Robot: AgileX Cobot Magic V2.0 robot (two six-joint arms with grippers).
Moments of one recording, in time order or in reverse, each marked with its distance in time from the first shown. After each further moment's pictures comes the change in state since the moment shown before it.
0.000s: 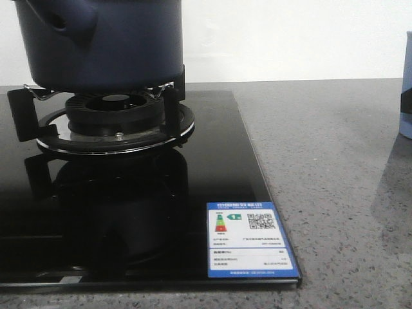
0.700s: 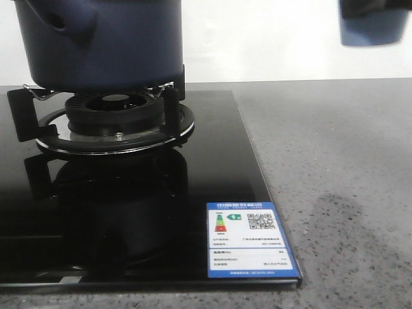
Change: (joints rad) left arm 0.000 0.000 0.000 0.000 0.000 0.000; right arm 0.181 -0.084 -0.426 -0.205 0.498 -0.002
